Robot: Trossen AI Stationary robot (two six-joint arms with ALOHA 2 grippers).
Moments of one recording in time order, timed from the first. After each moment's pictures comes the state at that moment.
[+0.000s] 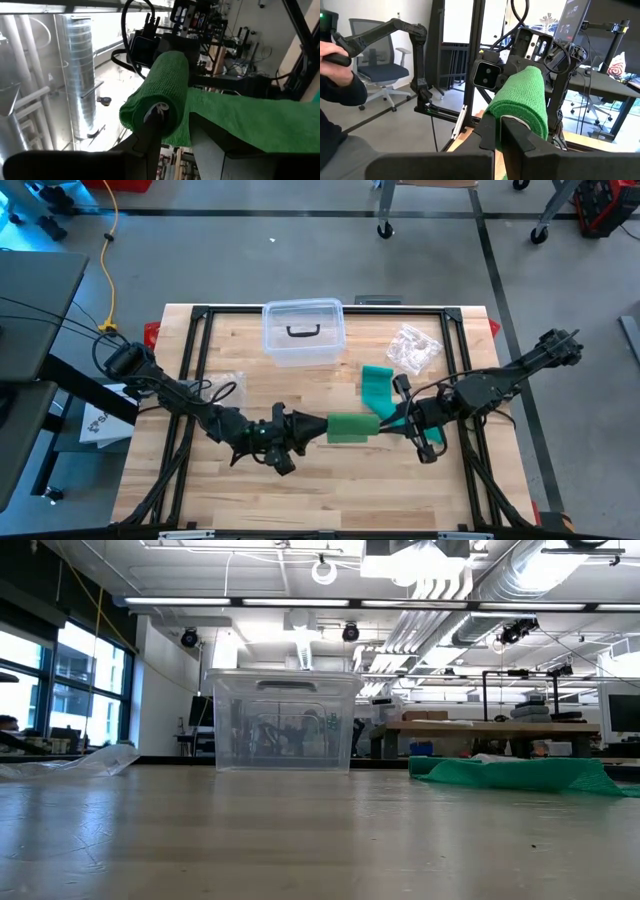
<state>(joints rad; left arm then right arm) -0.52 1.56 1.08 0.75 -0.66 1.58 0.49 1.10 0.98 0.12 0.18 -0.13</state>
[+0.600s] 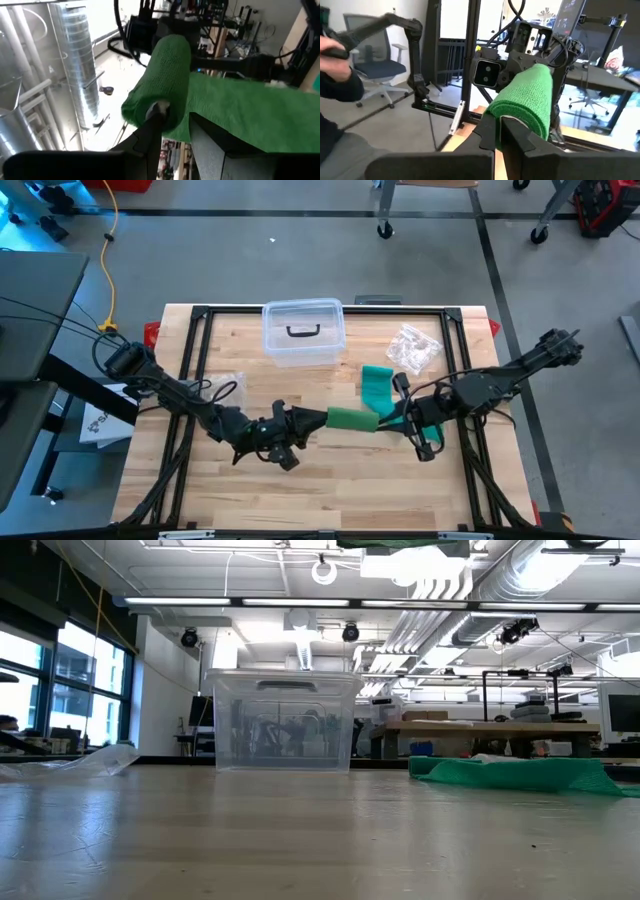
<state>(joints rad) -0.53 1.56 1.08 0.75 -0.74 1.63 0.49 1.09 0.98 0.09 0.18 -0.10</state>
